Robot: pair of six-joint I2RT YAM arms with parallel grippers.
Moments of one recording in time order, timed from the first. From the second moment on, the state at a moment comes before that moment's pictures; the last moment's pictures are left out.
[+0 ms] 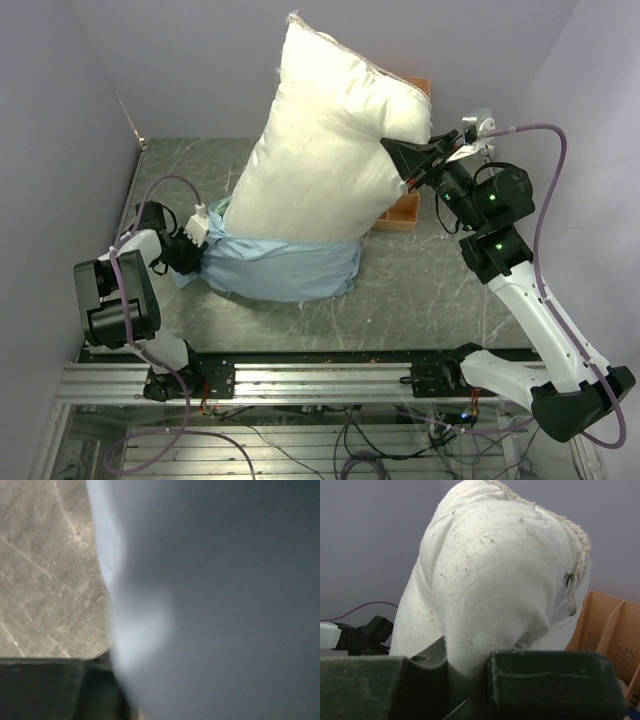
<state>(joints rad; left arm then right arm) 0.27 1.58 0.83 -0.46 0.45 0.96 0.44 1.04 1.15 0.25 -0.28 0.20</state>
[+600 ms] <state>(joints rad) 0.49 1.41 0.93 -0.52 0.20 0.95 0.46 0.96 1.16 0.20 0.04 0.19</state>
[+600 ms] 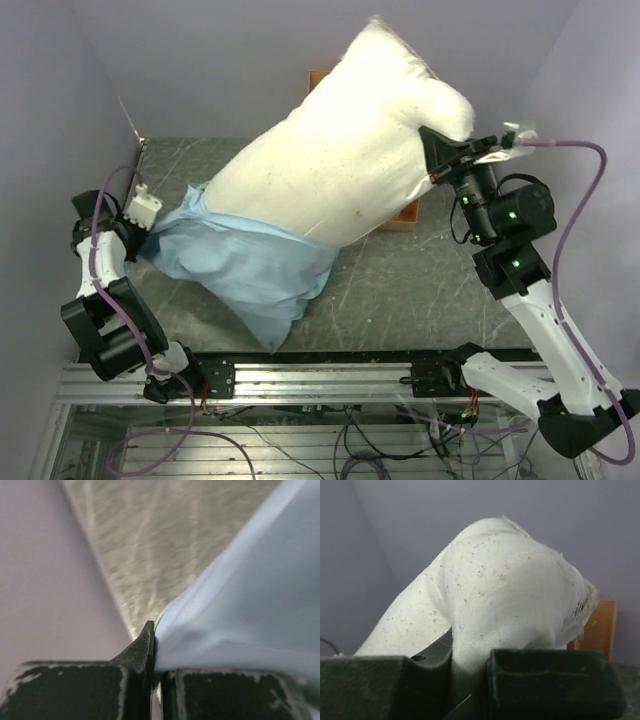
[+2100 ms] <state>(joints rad) 0.09 1.65 1.91 -0.78 0.06 0.53 0.51 0.73 1.15 0.23 0.41 0.06</state>
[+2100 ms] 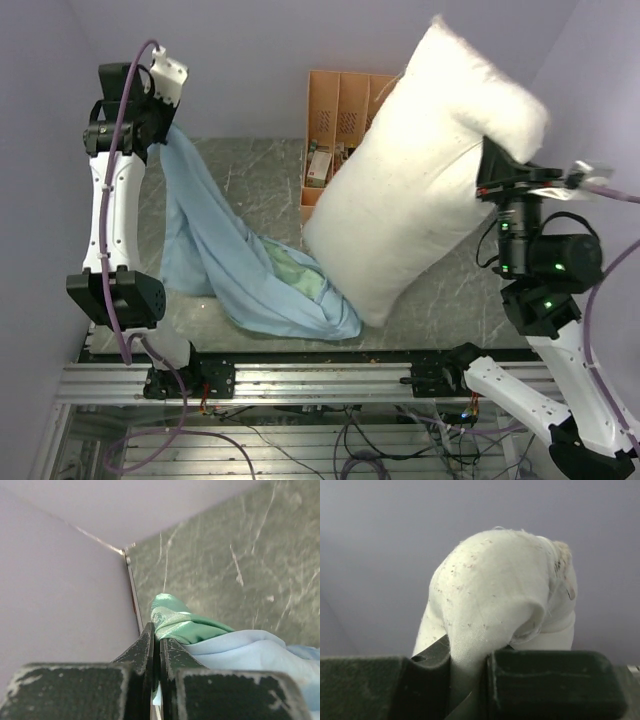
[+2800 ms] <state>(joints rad) 0.02 1.35 1.25 -0.75 -0.07 0.57 0.51 0.58 1.00 0.10 0.64 0.05</state>
